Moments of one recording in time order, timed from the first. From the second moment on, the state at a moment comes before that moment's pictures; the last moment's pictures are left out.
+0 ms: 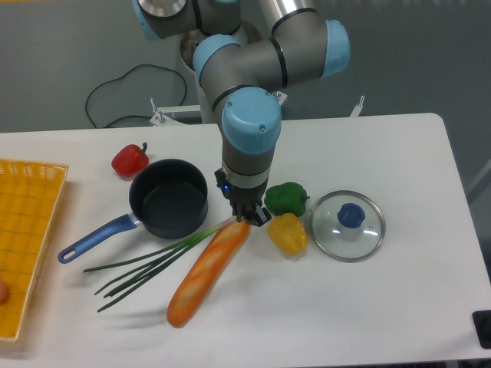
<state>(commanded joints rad) 2.41 -1.86 -1.53 -1.33 1.49 1.26</state>
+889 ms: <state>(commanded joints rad) 2.41 -1.81 -1.54 -1.40 1.57 1.26</state>
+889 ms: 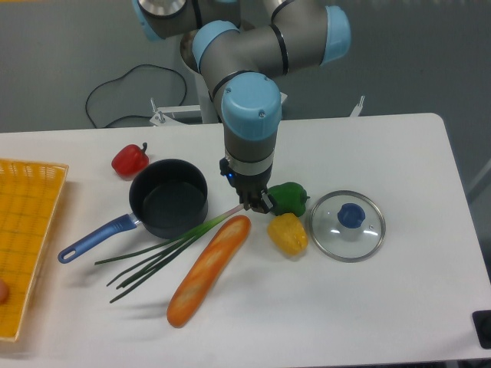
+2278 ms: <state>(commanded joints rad) 2.38 -1.54 -1.67 -1.65 1.89 1.37</state>
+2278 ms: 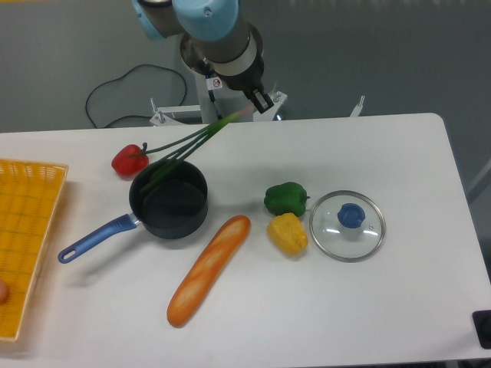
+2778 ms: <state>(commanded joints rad) 2.38 -1.61 -1.68 -1.62 1.88 1.37</state>
